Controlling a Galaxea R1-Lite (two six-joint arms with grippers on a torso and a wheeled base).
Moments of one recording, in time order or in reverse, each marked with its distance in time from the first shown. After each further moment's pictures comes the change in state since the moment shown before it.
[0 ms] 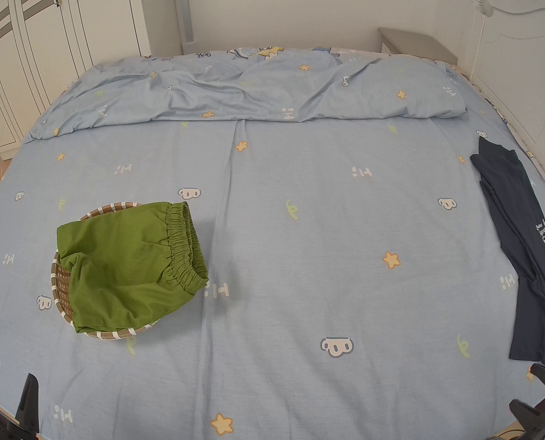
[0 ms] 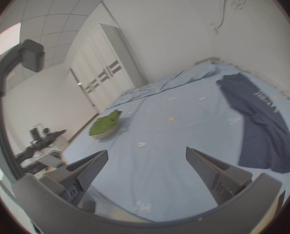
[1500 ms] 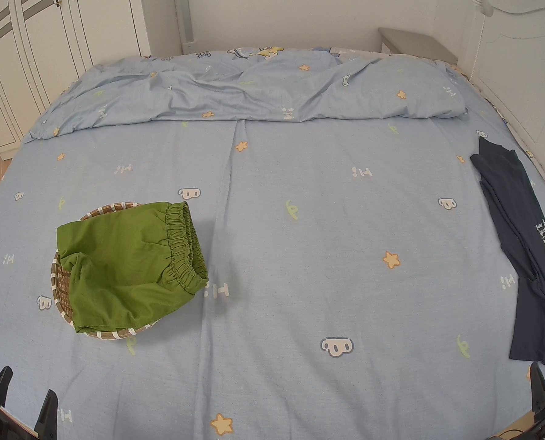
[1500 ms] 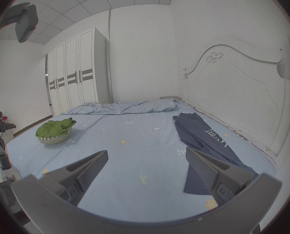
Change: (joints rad) left arm -0.002 -0.031 0.058 0.042 -0.034 0.090; right arm -0.168 -0.148 0.144 -0.210 -0.292 -0.221
